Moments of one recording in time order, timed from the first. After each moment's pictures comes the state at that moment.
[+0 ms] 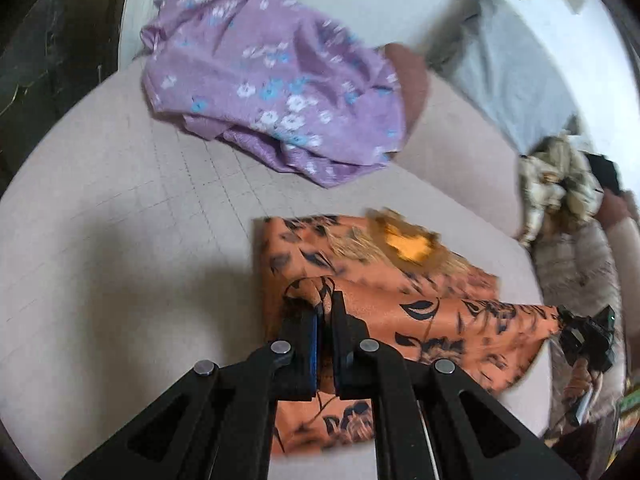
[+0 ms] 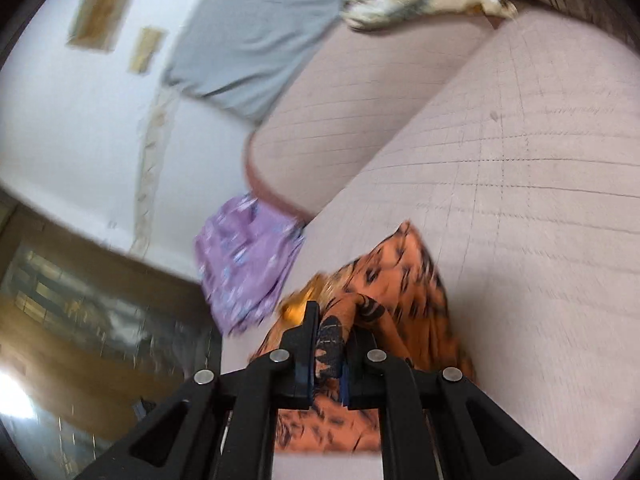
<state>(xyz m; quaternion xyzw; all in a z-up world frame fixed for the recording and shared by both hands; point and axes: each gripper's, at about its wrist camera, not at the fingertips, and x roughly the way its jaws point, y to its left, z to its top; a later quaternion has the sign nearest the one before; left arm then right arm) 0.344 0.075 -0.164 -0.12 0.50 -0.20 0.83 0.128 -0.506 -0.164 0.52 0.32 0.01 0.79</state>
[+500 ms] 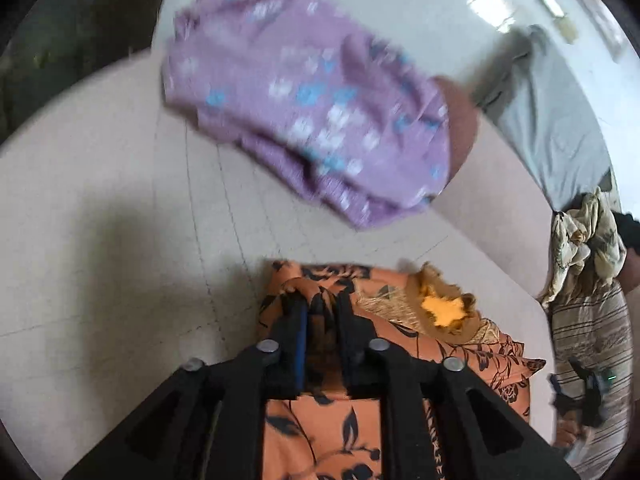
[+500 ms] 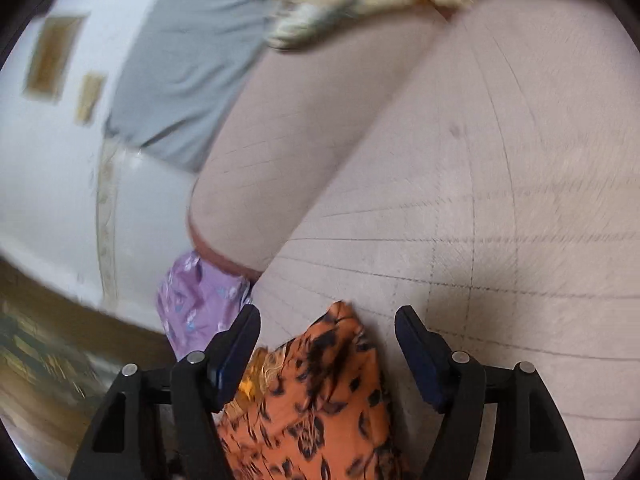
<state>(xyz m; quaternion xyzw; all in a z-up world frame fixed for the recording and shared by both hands) 0.352 0.066 -0.188 -0.18 0.43 -0.14 0.87 0.174 -0.546 -0.216 0.51 0.30 -0.05 0.81</state>
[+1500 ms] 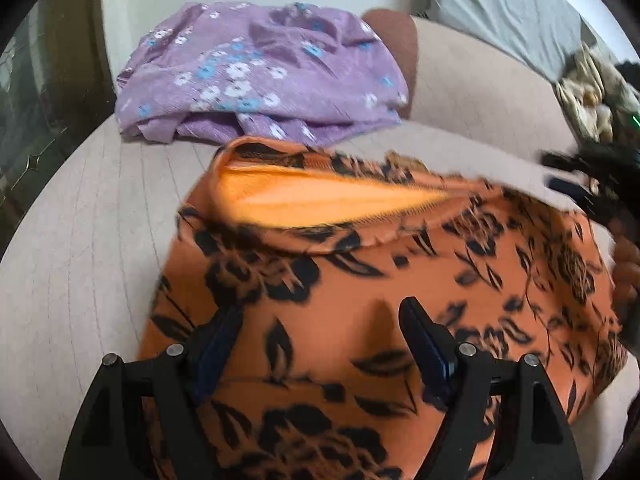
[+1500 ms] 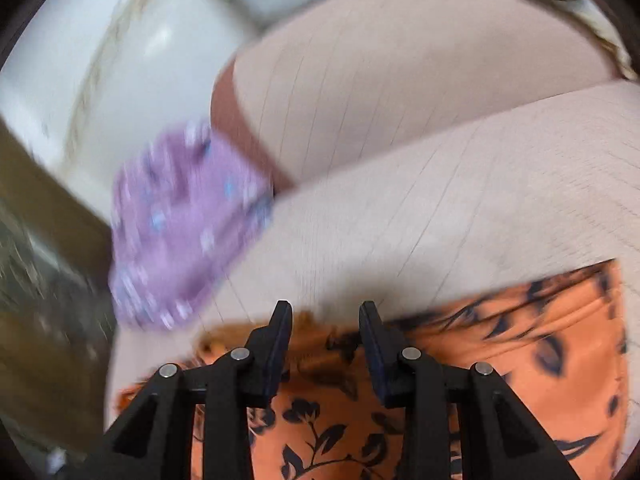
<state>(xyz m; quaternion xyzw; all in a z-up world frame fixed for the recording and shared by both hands) 0.303 -0.030 -0.236 0.02 0.43 -0.13 0.89 0.326 -0.394 -0.220 0.35 0.38 -0.02 0.86</state>
